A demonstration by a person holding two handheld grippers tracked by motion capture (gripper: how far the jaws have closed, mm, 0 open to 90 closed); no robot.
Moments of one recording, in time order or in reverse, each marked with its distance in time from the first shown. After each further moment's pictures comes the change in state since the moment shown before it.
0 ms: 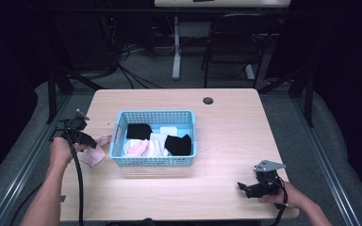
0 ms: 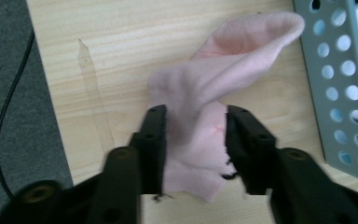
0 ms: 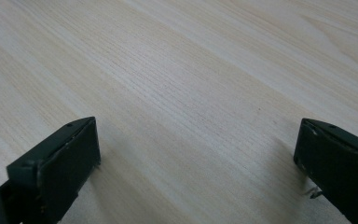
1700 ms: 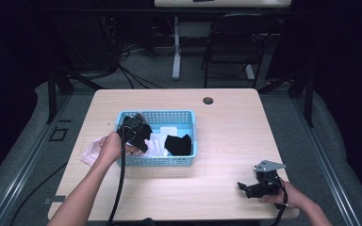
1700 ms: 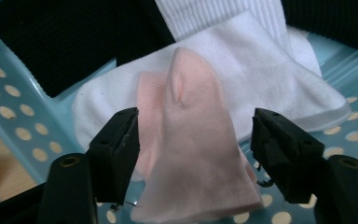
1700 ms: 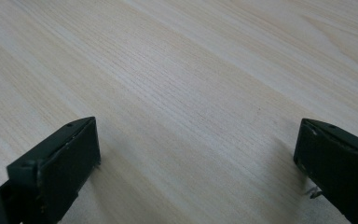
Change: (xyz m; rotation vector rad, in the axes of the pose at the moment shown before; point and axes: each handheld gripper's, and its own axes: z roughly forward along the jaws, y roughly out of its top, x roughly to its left) left arm -0.166 0.038 0.030 0.099 -0.105 0.370; right arm 0.000 0.000 0.000 0.000 0.000 -0.001
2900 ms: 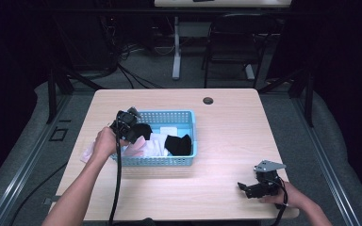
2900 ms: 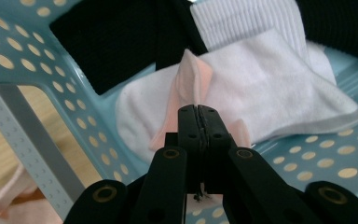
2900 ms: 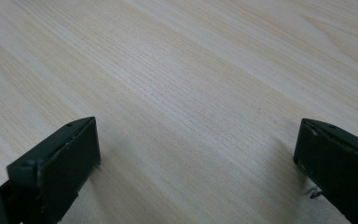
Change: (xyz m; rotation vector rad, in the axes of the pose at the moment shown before) left arm 0.013 0.000 -0.024 -0.025 0.062 -0.012; right arm 0.000 0.000 0.000 0.000 0.000 0.001
